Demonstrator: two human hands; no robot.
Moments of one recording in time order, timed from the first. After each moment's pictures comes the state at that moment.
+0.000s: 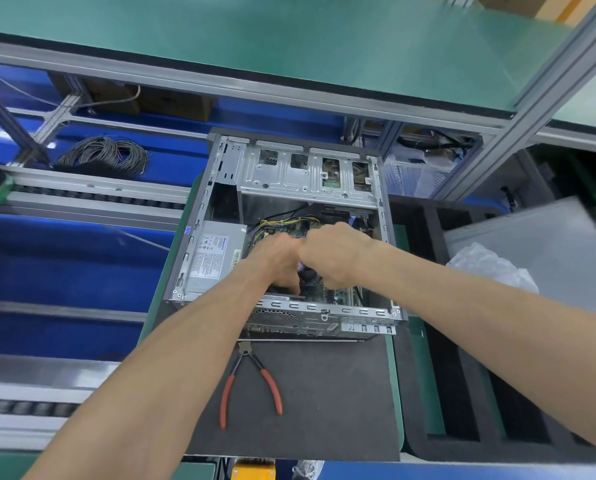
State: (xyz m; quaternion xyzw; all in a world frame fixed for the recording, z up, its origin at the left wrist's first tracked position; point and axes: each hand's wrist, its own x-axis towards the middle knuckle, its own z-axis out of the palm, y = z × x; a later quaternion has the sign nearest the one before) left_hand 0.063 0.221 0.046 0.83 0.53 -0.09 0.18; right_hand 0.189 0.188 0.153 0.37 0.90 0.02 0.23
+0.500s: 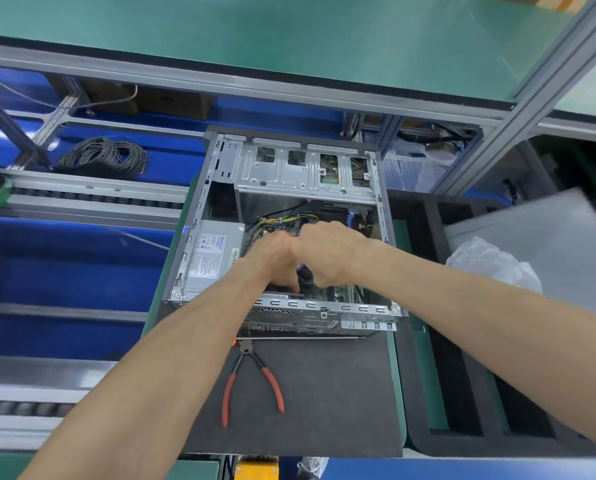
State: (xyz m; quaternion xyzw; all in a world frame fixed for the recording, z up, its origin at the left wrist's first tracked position) left_hand 0.067 0.226 0.040 0.83 0.51 -0.12 0.17; right_hand 0.188 0.188 0.150 0.39 0.90 -0.02 0.18
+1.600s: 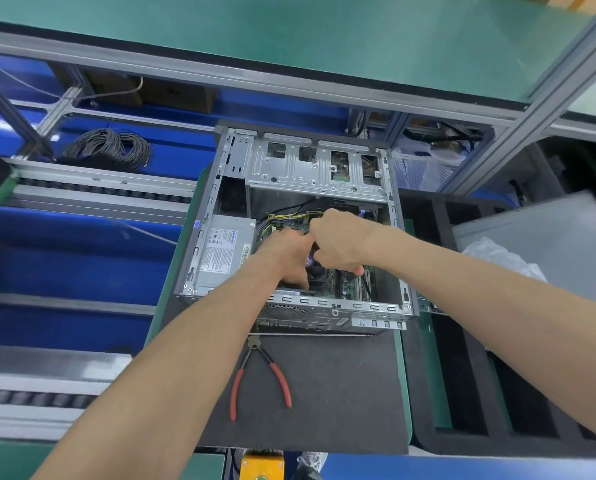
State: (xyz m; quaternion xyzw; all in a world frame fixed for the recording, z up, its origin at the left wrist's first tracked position) left_hand 0.061 0.222 0.037 0.84 0.51 -0.06 0.19; right_hand 0.185 0.201 0.157 0.49 0.84 -0.13 0.20
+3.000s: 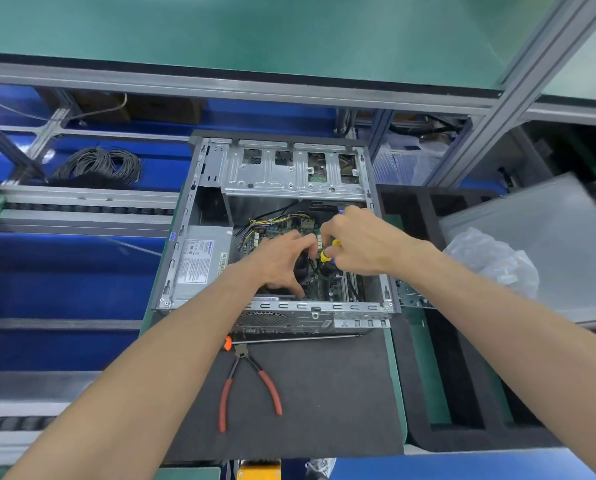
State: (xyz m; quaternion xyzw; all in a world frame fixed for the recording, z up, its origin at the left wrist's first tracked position) left_hand 0.073 0.221 0.038 0.86 0.45 -0.03 0.25; right_hand 0.248 0.186 0.157 0.50 0.85 -0.14 0.04
